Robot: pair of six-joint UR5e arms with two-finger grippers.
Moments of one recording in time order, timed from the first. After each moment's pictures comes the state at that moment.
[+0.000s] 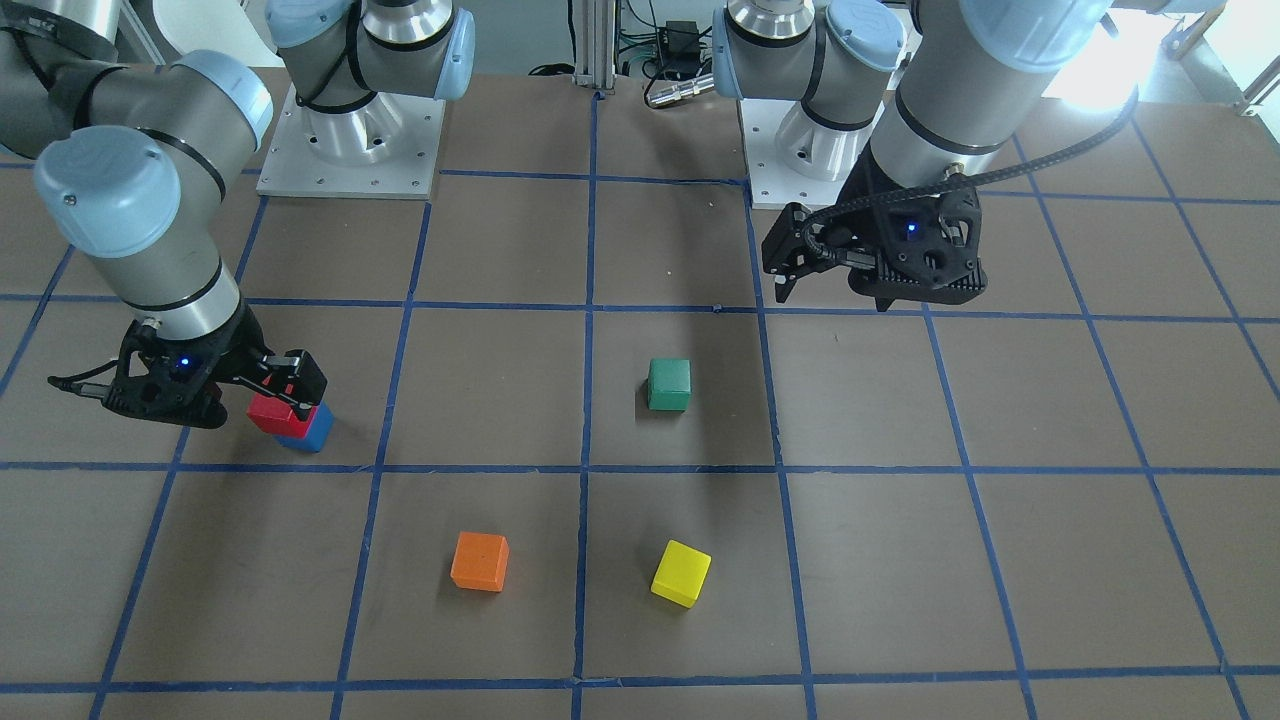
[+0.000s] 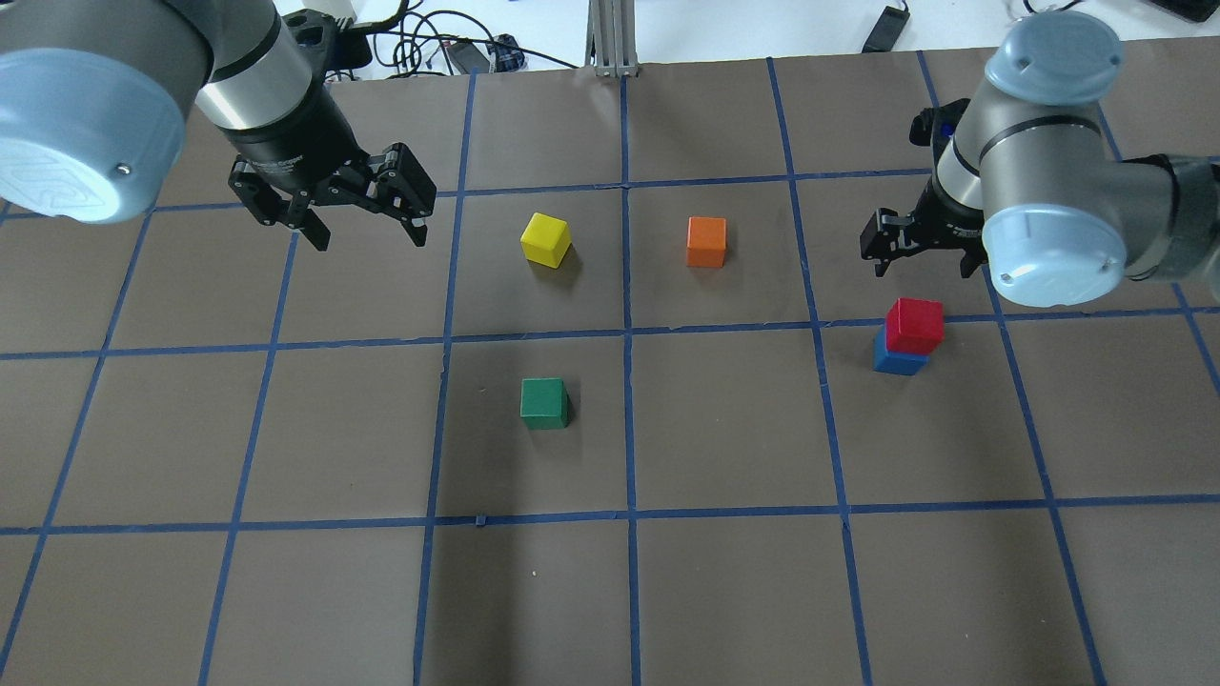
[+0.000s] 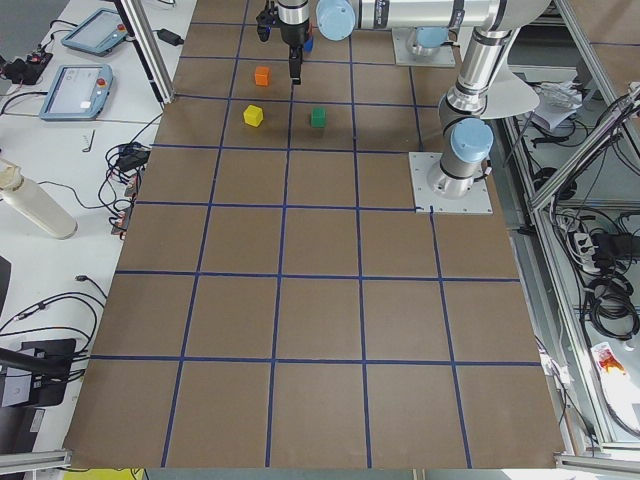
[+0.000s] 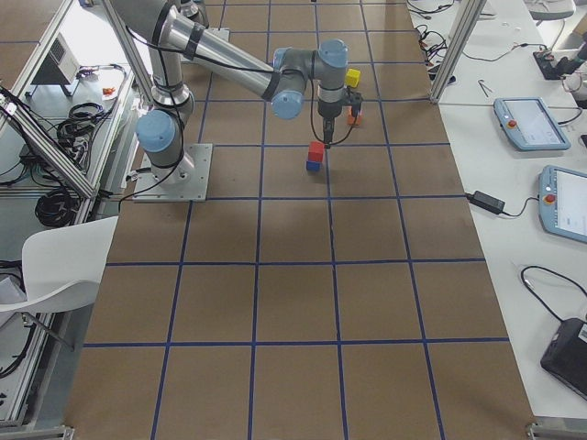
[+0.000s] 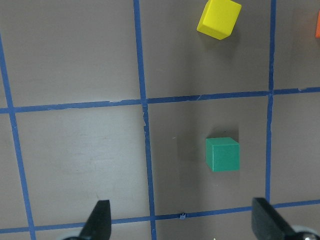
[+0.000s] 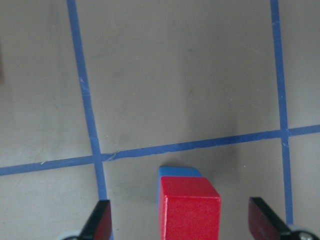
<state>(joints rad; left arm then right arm) -1.59 -1.63 -1.57 -1.54 1.51 0.03 1.46 -1.42 1.86 -2.09 -1.64 -0.01</state>
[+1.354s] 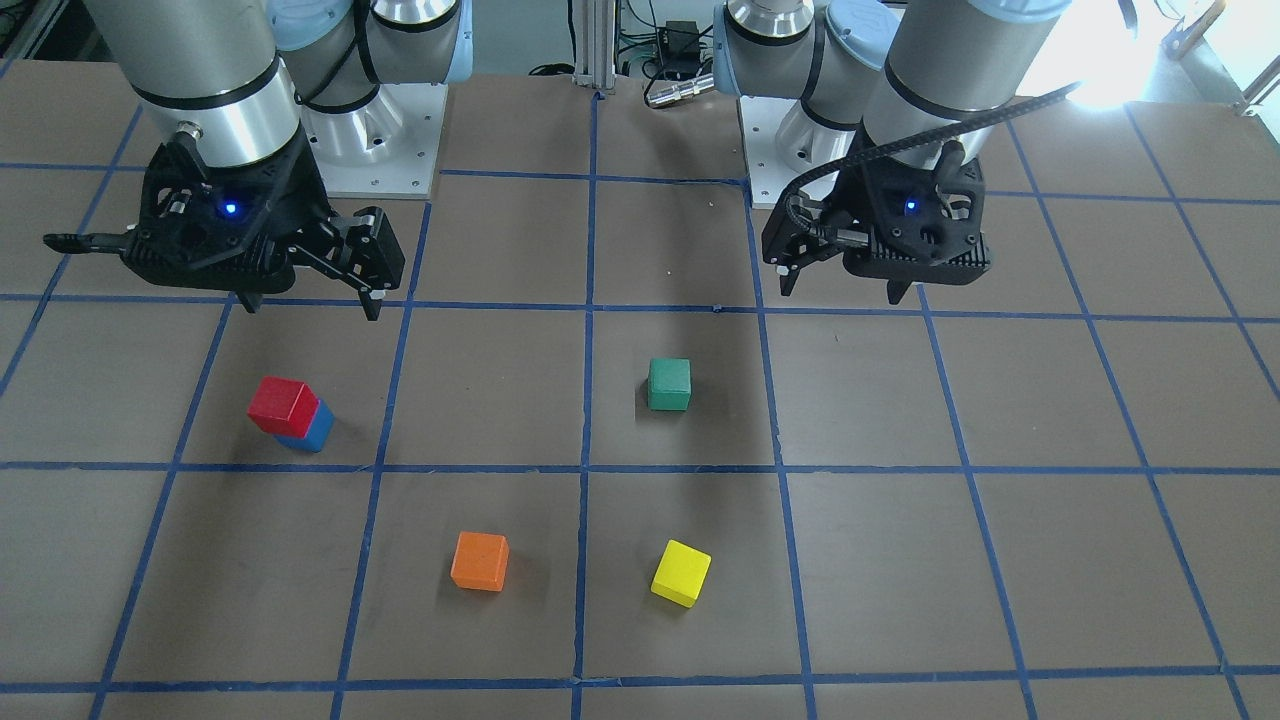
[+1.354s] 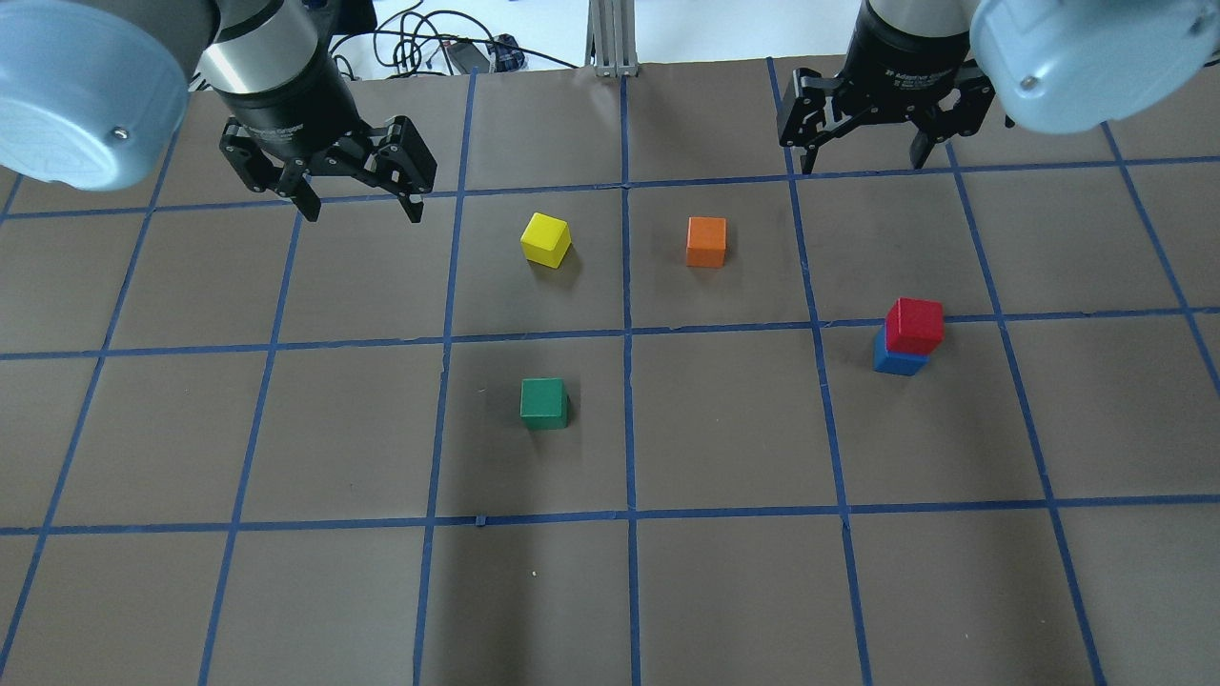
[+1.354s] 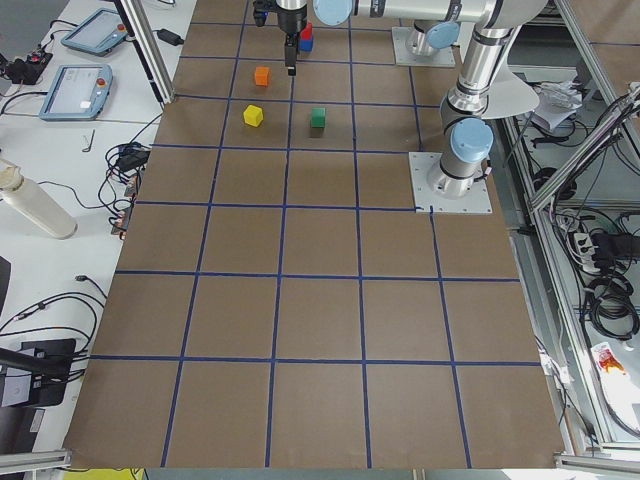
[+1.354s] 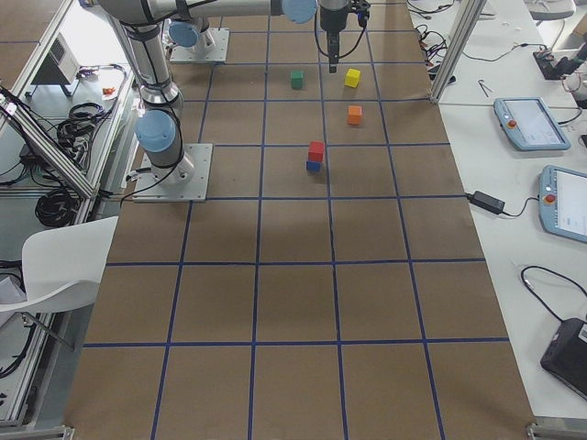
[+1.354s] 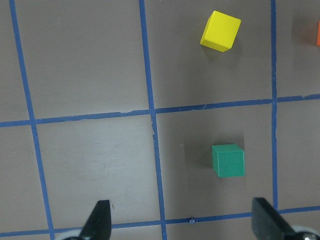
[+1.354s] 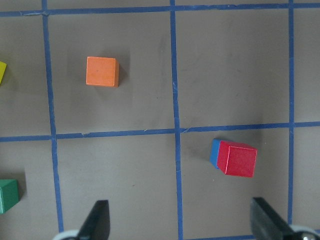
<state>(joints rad) -1.62 -1.65 -1.50 -1.56 1.58 0.02 1.65 -1.45 1.44 -1.61 -1.61 0.11</state>
